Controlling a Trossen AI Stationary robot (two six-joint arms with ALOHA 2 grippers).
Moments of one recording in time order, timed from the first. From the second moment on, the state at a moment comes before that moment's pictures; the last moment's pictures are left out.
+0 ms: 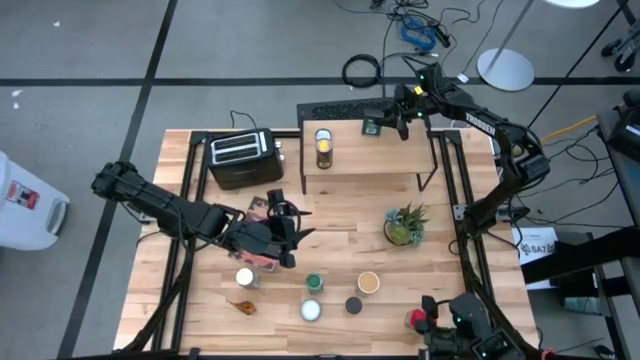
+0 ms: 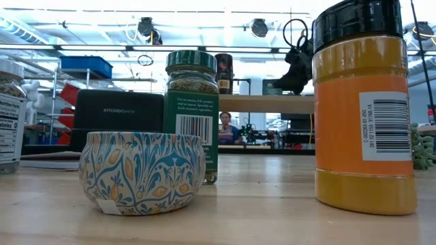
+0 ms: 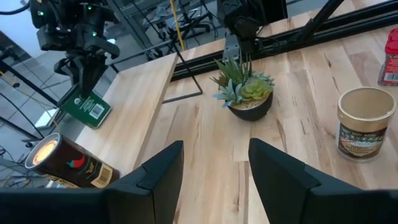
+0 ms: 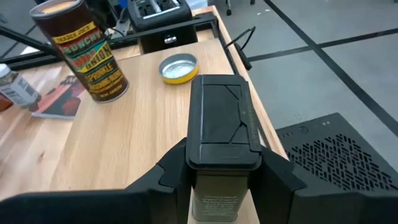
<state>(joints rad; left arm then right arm) -0.38 1.39 1.15 -0.25 -0.66 0.12 -1.11 1.59 1.19 -0.41 -0.88 -0.53</state>
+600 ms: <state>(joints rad) -0.38 1.39 1.15 -0.25 -0.64 0.14 -1.08 1.53 1.18 -0.62 -0.72 -0.64</state>
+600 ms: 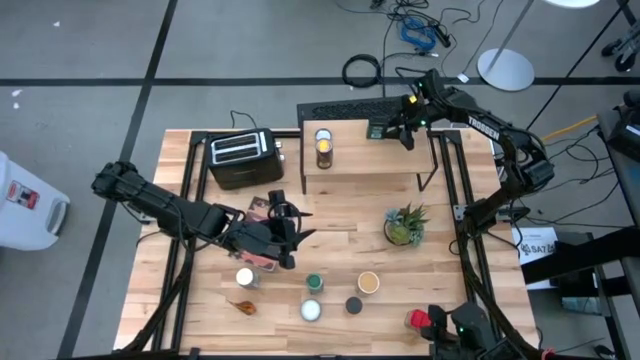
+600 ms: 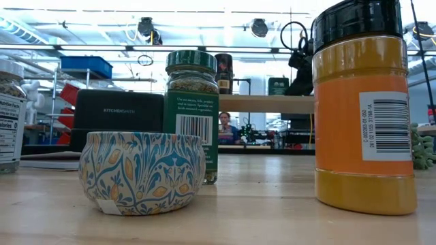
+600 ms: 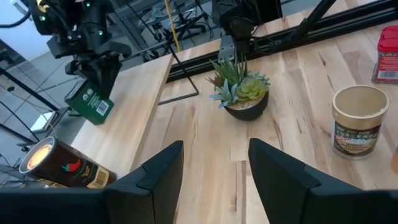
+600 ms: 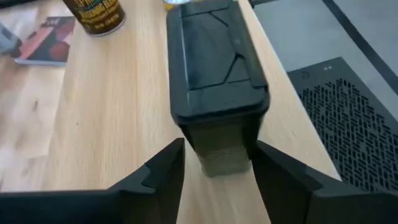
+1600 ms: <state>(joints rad) -0.36 1.39 1.15 -0.25 -0.64 0.14 -0.98 1.23 1.18 -0.58 -0.73 -0.48</state>
